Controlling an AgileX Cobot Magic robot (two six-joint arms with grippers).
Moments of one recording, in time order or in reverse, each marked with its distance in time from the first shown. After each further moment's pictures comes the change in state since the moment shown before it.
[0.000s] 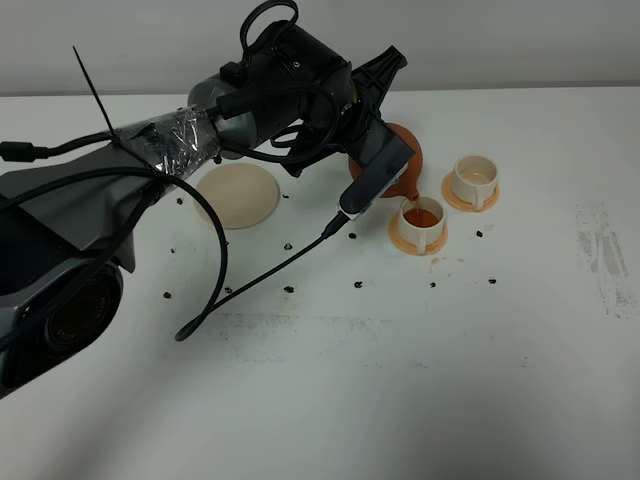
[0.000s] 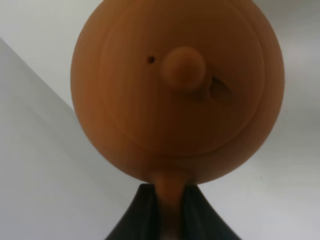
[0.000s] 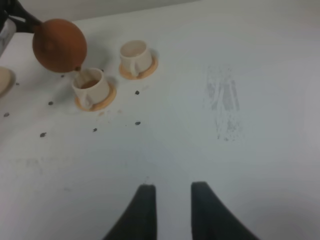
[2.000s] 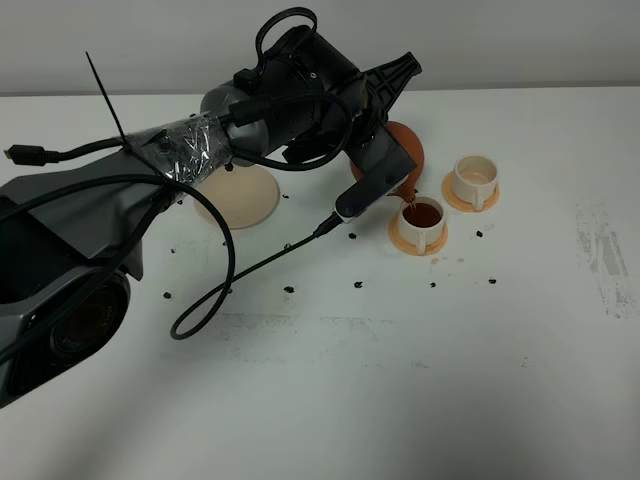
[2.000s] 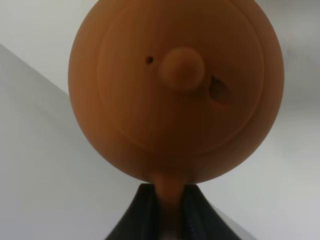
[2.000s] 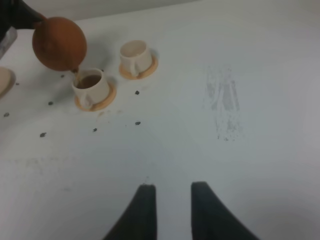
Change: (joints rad) left arm -0.029 0.000 0.000 0.091 -0.012 0.044; right arm 0.000 0.000 0.000 0.000 0.000 0.000
